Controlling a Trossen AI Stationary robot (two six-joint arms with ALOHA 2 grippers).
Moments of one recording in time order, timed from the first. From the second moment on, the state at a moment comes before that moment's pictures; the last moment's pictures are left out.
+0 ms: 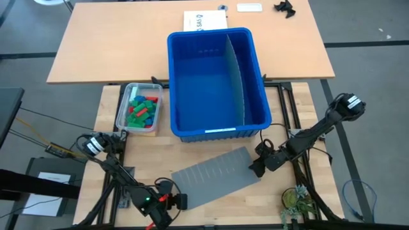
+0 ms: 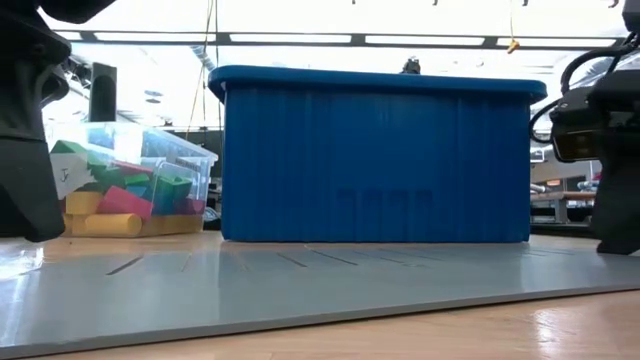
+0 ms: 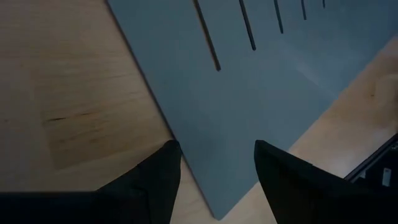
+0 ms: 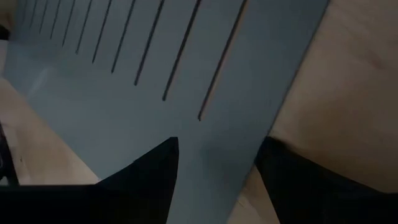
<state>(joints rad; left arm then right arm) -0.82 2.00 1.13 -0.35 -0.55 -2.29 0.57 1.25 0.29 -0.01 0.28 1.38</state>
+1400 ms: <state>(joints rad) -0.87 2.03 1.10 -0.10 -1.16 -2.07 0.61 1.31 0.29 0.18 0.31 1.34</state>
